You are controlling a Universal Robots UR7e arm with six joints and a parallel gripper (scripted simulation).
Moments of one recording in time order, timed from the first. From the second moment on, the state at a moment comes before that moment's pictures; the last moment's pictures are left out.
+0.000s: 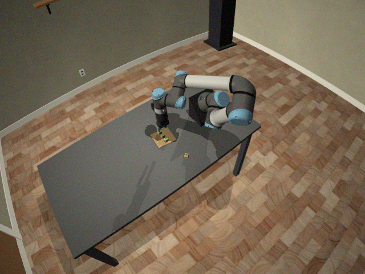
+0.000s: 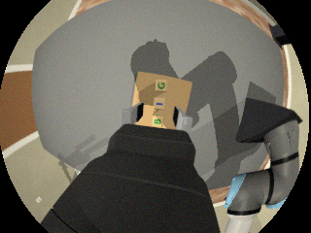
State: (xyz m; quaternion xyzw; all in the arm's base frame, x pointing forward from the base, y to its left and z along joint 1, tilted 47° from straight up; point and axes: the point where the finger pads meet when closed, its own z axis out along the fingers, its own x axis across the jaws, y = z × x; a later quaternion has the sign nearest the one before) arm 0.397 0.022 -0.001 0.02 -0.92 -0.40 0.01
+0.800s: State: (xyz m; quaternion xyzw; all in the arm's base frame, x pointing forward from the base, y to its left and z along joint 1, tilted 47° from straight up) arm 0.396 0.020 0.002 0.02 -0.92 -0.40 0.01
